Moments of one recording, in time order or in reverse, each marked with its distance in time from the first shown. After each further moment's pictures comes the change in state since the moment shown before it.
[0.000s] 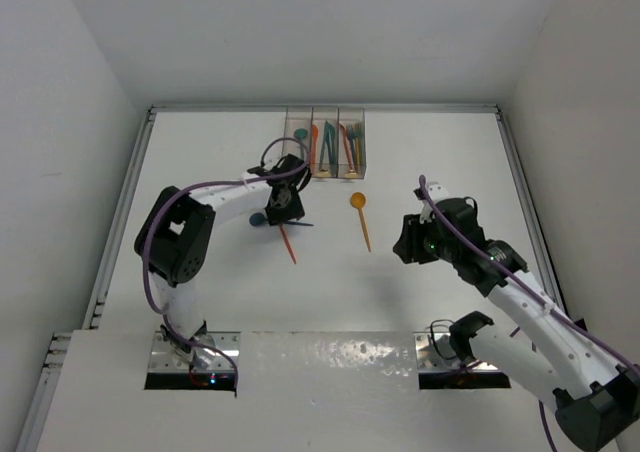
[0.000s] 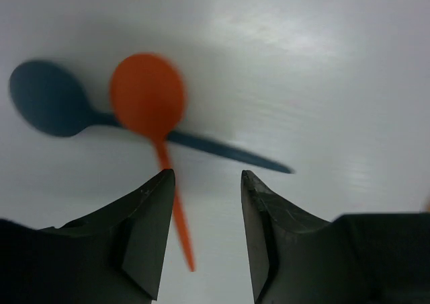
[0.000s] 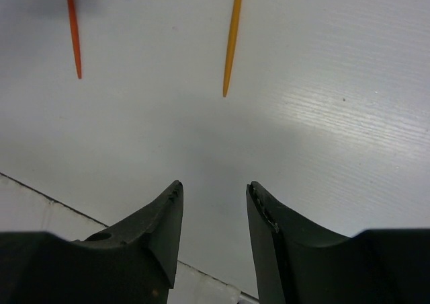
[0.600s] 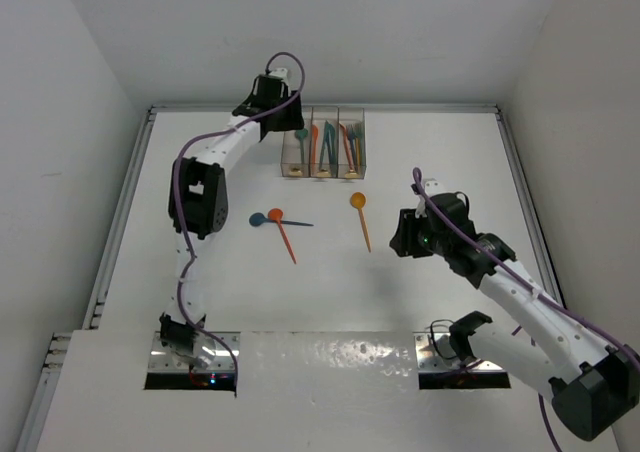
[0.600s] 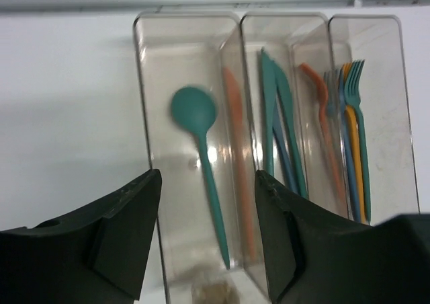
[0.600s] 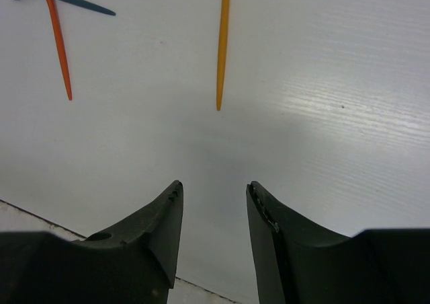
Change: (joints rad) left arm 0.267 0.541 0.847 0.198 0.300 0.541; right arm 0.000 0.083 -0.012 0.082 0.031 0.059
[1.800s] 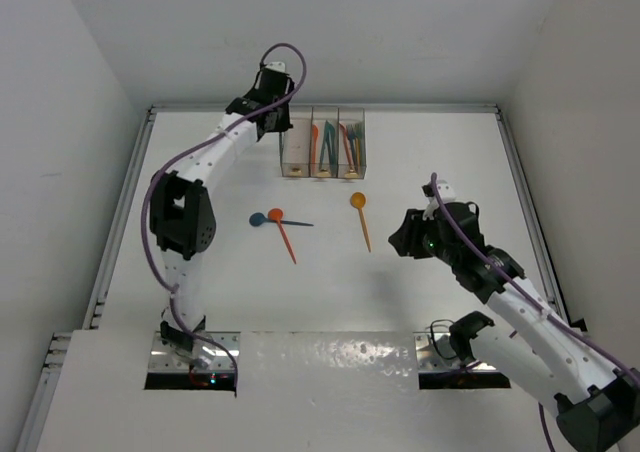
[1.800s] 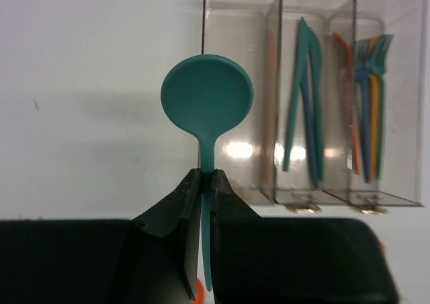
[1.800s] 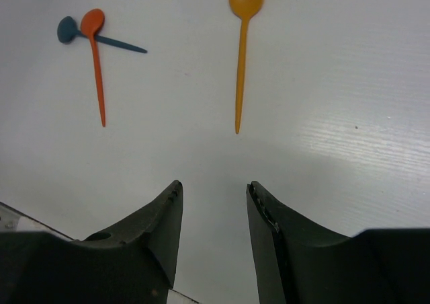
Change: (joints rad) left arm -0.102 -0.352 -0.200 -0.239 -0.330 -0.065; right arm 0.000 -0.137 -0.078 0.099 -0.006 0.060
